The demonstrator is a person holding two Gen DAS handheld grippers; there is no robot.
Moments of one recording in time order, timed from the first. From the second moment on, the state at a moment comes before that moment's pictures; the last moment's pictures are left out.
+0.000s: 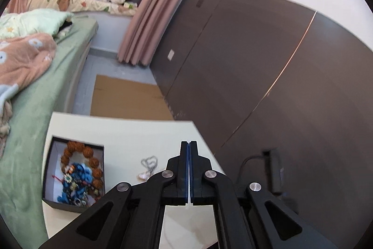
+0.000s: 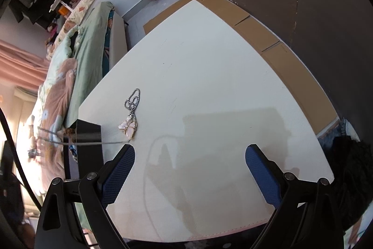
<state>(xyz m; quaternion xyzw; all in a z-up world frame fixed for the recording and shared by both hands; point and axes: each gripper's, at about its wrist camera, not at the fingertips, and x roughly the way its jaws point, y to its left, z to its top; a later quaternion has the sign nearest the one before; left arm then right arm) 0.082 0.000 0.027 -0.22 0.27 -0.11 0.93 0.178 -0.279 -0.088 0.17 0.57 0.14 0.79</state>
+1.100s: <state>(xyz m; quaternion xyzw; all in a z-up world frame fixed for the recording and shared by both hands) 0.133 -0.050 -0.093 -0.09 0.49 -0.06 0.86 0.181 -0.318 -0.080 0.24 0.55 0.13 0.79</state>
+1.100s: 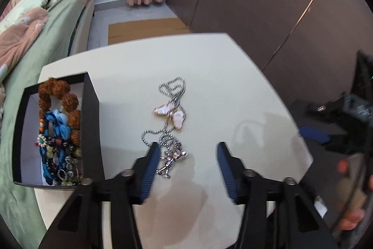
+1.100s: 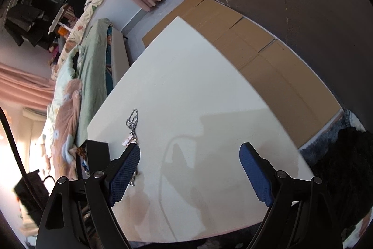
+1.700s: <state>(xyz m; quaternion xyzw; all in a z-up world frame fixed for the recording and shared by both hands) 0.131 -0.062 -0.103 -0.03 0.47 -0.03 0.88 0.180 -0.313 -0.080 0.23 0.56 0.14 0.78</state>
